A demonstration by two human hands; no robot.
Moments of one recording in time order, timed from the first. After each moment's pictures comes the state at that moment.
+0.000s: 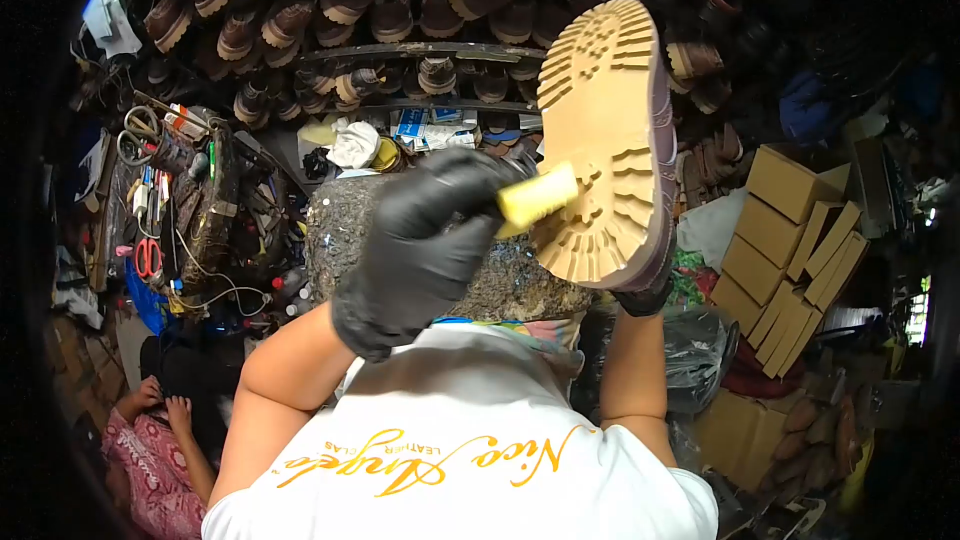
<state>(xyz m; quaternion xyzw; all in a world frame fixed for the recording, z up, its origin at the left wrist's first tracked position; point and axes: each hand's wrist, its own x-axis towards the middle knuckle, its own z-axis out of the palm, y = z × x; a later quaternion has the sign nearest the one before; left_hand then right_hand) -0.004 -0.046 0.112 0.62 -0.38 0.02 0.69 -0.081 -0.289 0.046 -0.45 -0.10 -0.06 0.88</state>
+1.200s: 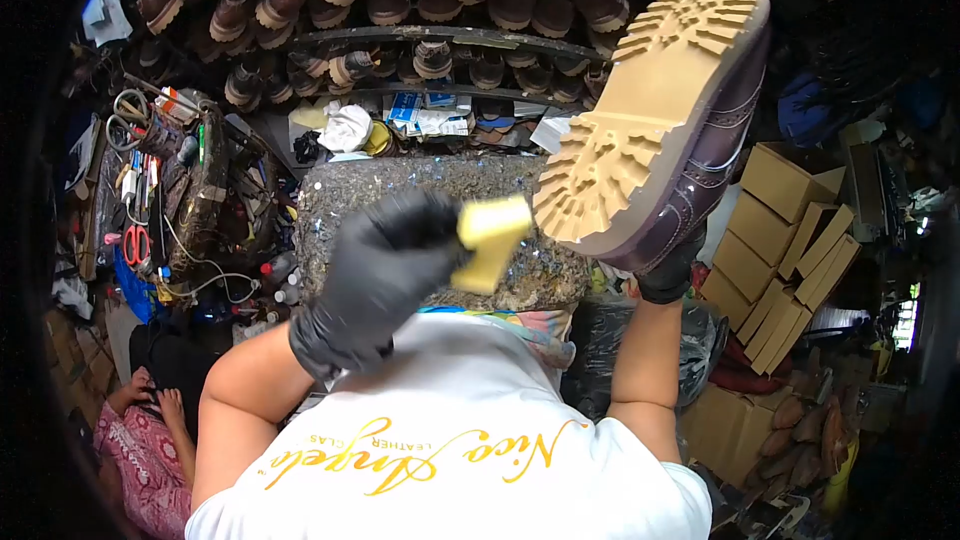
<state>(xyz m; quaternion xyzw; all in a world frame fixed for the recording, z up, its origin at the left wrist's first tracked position) -0.032 -0.012 0.107 0.56 -0.10 -0.29 0.77 -0.094 -0.322 0.045 -0.58 0.04 -0.19 0.79</state>
